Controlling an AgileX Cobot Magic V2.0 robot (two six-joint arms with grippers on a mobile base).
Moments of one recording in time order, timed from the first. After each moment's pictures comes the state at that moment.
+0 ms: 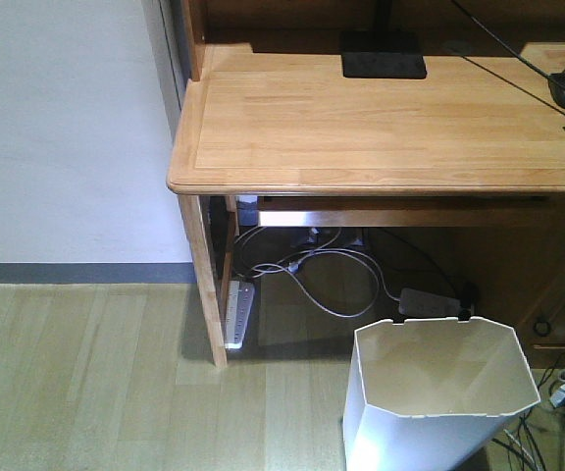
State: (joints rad) left arm 0.00 -0.02 0.03 0.15 0.27 -0.05; right arm -0.03 -0.01 0.03 0.04 0.00 -0.02
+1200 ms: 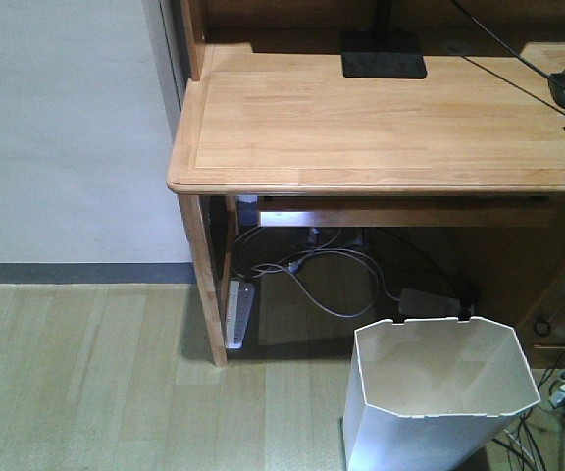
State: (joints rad) left arm 0.00 -0.02 0.03 0.15 0.27 -0.05; right arm -0.03 -0.01 0.03 0.04 0.00 -0.02
